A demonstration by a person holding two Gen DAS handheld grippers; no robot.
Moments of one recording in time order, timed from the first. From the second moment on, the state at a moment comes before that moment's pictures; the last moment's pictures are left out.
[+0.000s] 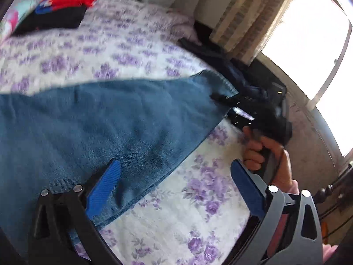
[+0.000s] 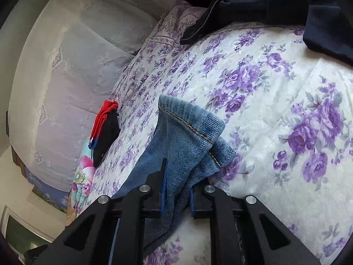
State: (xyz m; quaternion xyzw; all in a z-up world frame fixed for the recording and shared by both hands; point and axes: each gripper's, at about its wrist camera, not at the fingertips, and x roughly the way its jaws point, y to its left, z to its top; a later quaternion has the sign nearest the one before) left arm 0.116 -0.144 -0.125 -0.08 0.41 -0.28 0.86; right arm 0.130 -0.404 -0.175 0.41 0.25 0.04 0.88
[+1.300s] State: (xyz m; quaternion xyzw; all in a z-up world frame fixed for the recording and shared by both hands) left arm 0.042 0.043 -0.088 -0.16 0.27 -0.24 0.92; right arm 0.049 -0.076 -0.155 -0.51 0.18 0.18 0.82
